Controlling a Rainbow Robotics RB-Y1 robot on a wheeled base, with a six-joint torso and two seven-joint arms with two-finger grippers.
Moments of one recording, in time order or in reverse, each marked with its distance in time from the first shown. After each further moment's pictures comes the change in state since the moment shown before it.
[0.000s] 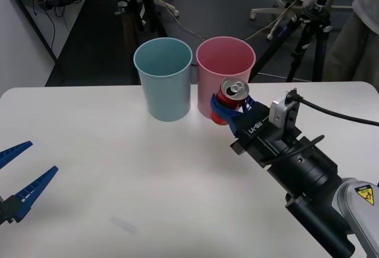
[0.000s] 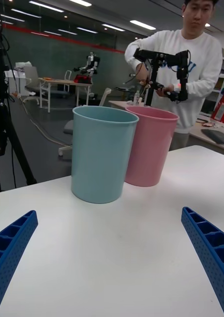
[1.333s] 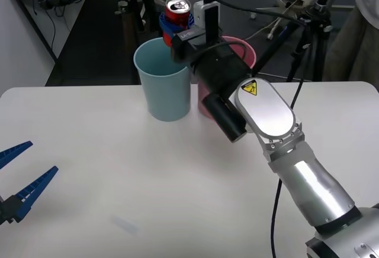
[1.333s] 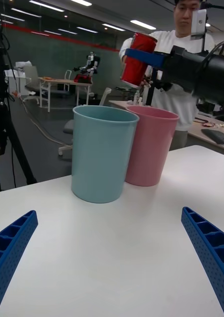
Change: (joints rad) right arm -0.763 0.175 0.121 0.690 0.234 0.348 -0.254; left arm 0.000 0.000 0.000 0.000 0.000 0.000 0.000
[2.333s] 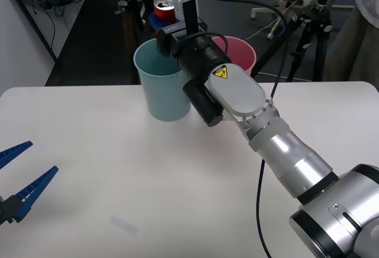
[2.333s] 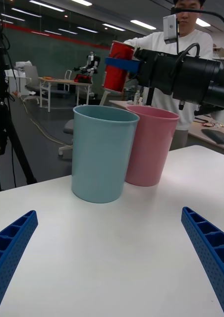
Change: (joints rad) right arm -0.168 0.038 0.043 0.248 -0.022 0.086 -0.013; left arm 0.000 0.000 0.000 0.000 0.000 0.000 0.000
